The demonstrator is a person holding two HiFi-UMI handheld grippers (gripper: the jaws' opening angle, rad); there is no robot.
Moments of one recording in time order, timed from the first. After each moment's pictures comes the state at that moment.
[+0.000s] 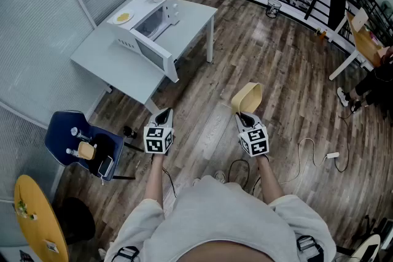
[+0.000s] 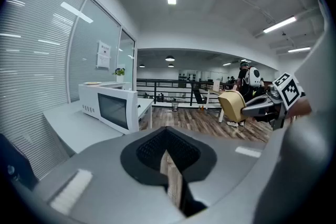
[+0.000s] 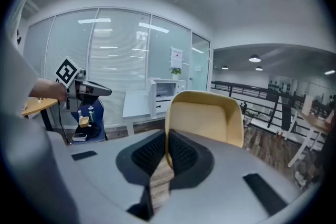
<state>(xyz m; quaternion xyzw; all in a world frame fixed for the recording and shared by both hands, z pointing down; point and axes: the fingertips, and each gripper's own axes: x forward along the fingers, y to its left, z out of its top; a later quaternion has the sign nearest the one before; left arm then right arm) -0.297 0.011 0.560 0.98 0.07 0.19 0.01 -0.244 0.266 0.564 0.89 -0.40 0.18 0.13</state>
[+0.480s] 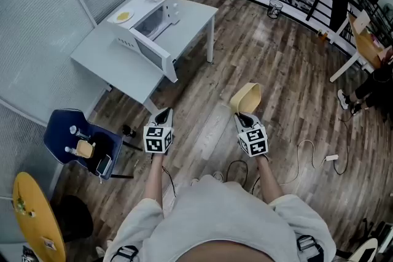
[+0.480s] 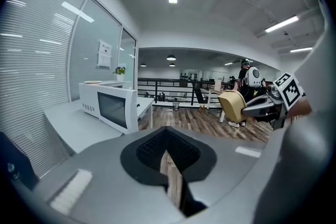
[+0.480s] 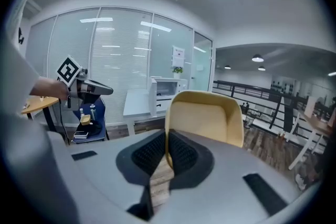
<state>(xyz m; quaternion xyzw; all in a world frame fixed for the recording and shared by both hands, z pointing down) -0.288 0.016 0.563 0.98 0.06 0.19 0.01 -0.236 0.268 0.567 0.88 -0.41 0.18 0.14</state>
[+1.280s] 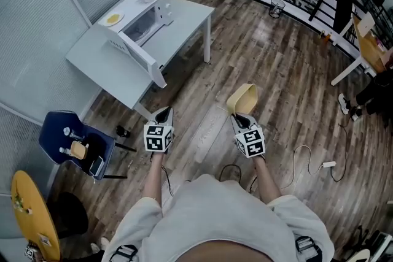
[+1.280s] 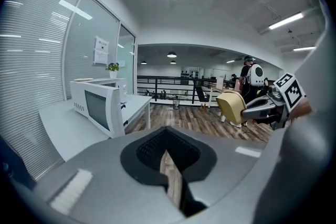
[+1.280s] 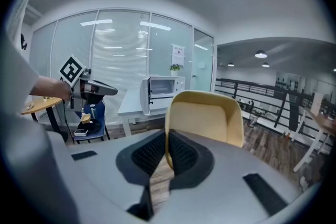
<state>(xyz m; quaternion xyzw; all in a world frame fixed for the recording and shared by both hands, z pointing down) -0.222 0.065 0.576 0.98 0.06 0.21 0.01 -0.175 0.303 0.585 0.87 -0.43 0.19 0.13</state>
